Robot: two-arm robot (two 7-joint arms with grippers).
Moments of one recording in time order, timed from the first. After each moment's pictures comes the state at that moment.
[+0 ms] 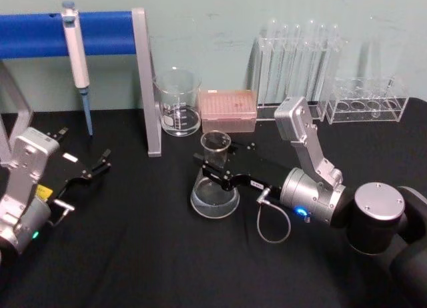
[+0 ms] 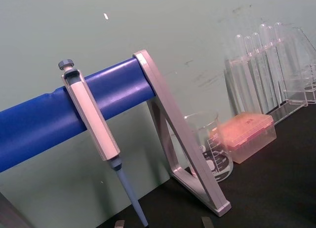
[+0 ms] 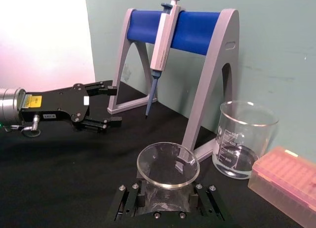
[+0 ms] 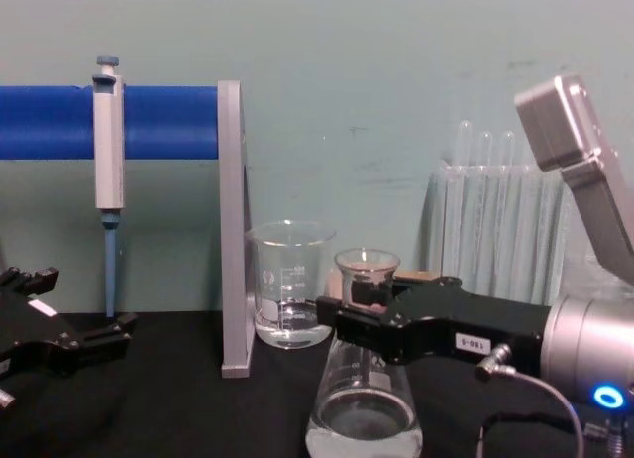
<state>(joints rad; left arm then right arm) -0.20 0.60 0.45 -1.41 -0.25 -0.12 0.03 0.40 0.31 -0.53 -1.28 0.36 -0.03 0.54</state>
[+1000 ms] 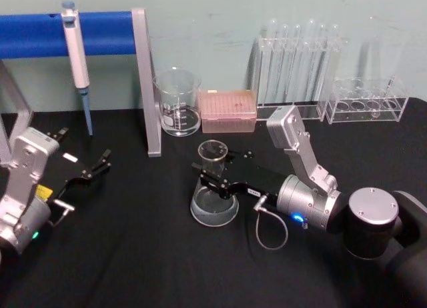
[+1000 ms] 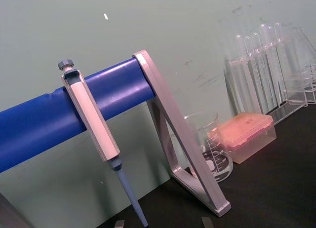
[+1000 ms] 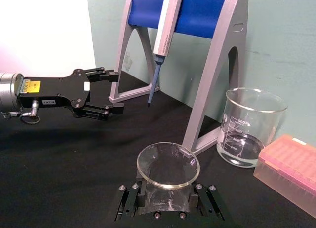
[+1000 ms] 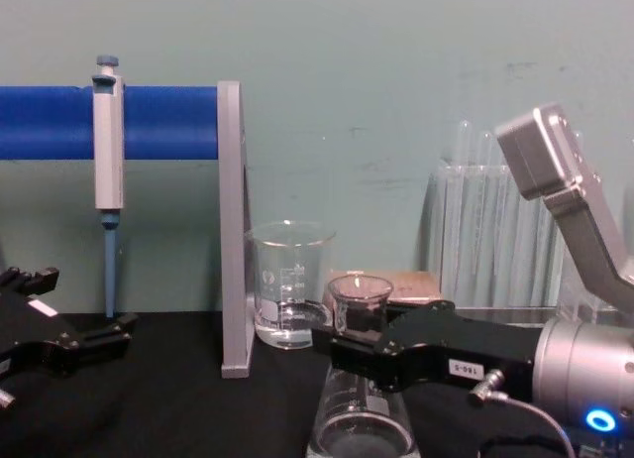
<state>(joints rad) -0.20 0.60 0.45 -1.41 -0.25 -0.12 0.03 0.40 0.30 -0.54 -1.25 0.34 -0.03 0.54</state>
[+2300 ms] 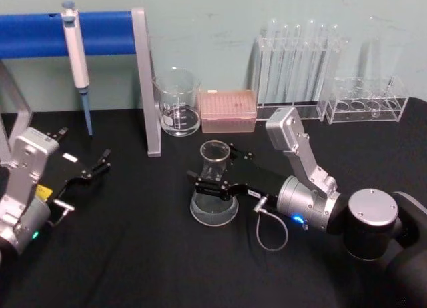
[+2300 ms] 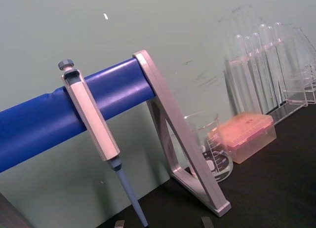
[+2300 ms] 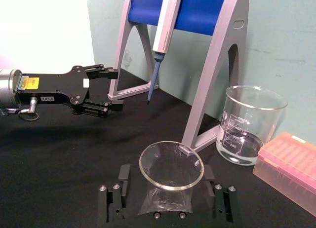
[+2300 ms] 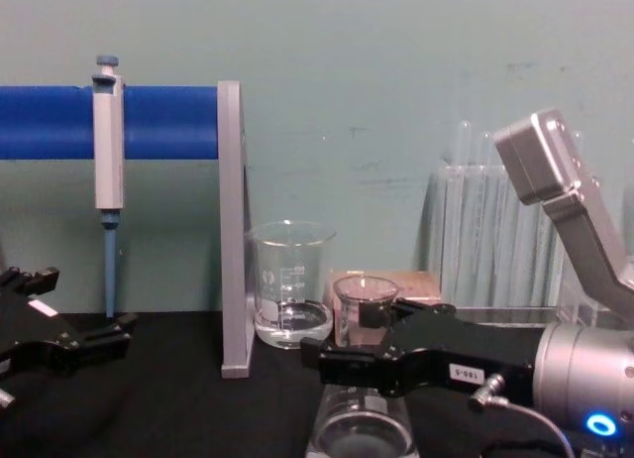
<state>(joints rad) -0.20 0.60 0.45 -1.41 -0.25 -0.12 0.03 0.40 0.30 -0.54 -1.25 0.33 -0.03 0.54</state>
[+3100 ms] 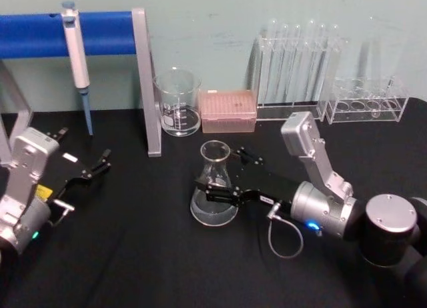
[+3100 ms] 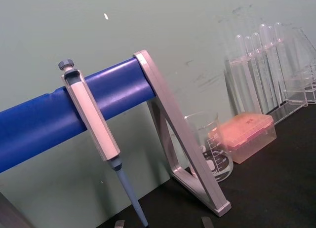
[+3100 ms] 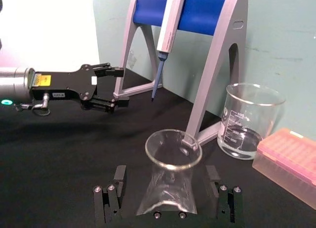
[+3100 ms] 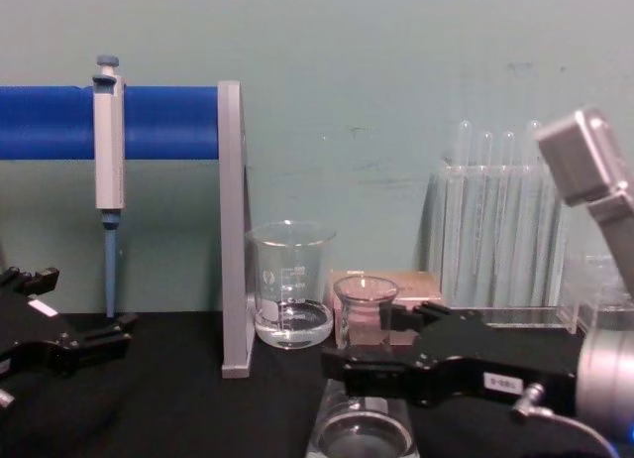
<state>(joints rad) -0.20 0.60 0.45 -1.41 -0.25 -0.12 0.03 0.36 0.35 -0.52 -1.31 0.35 -0.02 0.57</state>
